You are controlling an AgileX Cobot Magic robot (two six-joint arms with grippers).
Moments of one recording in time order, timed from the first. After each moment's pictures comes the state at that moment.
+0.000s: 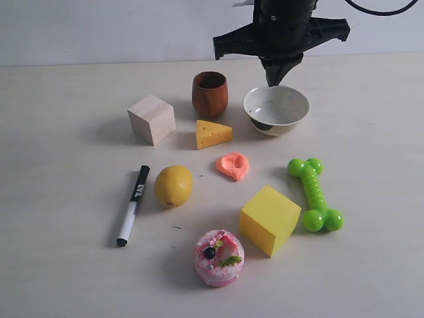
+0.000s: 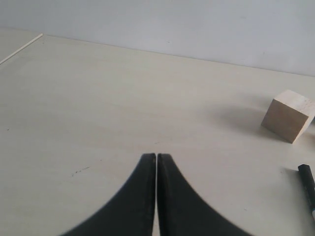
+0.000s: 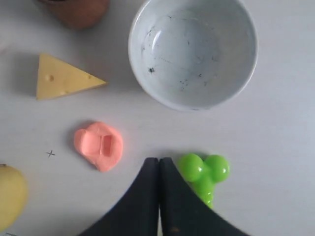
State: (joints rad) left arm 0.02 0.01 0.00 0.10 0.37 -0.22; right arm 0.55 1.96 -1.74 -0.19 1.22 0.49
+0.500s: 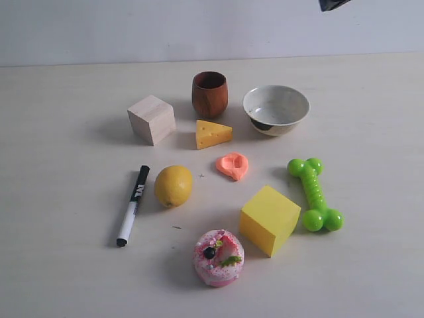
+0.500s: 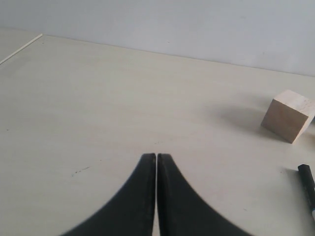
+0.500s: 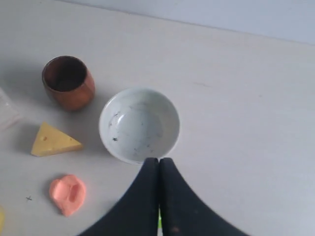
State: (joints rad) left arm 0.02 0.01 0.00 0.10 0.37 -0.22; right arm 0.55 1.52 -1.43 -0.42 0.96 0.50
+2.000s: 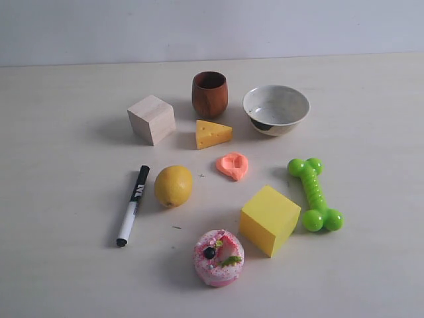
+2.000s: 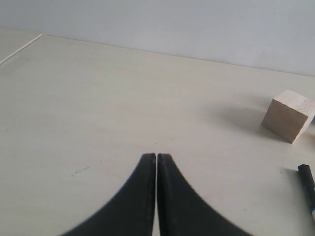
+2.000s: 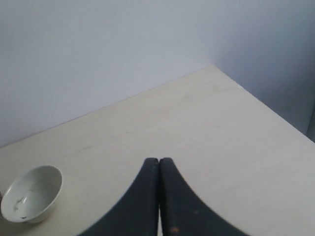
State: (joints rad) left arm 0.02 0.01 0.00 0.10 0.37 -0.22; right arm 0.07 0.49 -0.78 -0.46 0.83 0.65
